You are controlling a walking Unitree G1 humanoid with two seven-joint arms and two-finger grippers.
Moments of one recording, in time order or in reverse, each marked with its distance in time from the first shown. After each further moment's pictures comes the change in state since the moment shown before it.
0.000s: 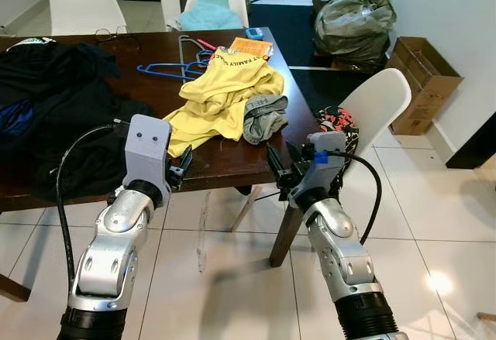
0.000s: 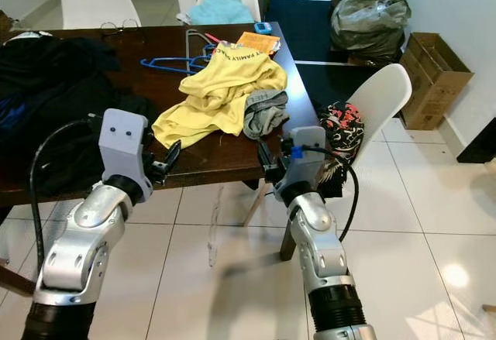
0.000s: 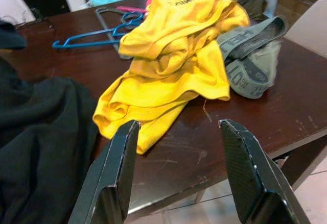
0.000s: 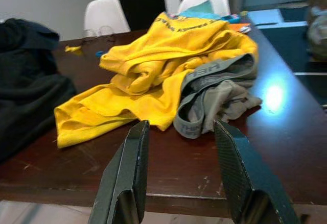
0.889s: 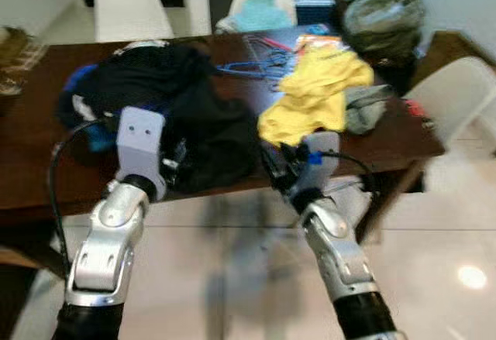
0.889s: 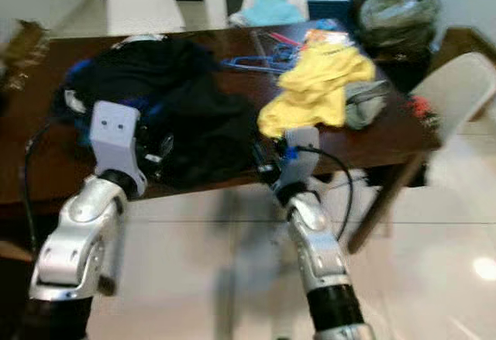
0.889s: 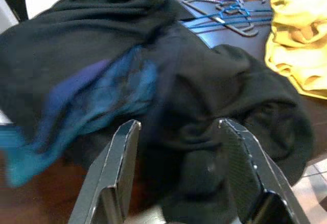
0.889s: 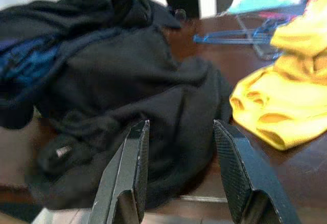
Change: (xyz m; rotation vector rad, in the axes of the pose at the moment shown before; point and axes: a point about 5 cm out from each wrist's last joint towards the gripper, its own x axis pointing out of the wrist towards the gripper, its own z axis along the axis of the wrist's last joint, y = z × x) left arm 0.001 0.011 0.005 0.010 0.001 0.043; right arm 0.002 0.004 -0.004 0.007 0.013 0.012
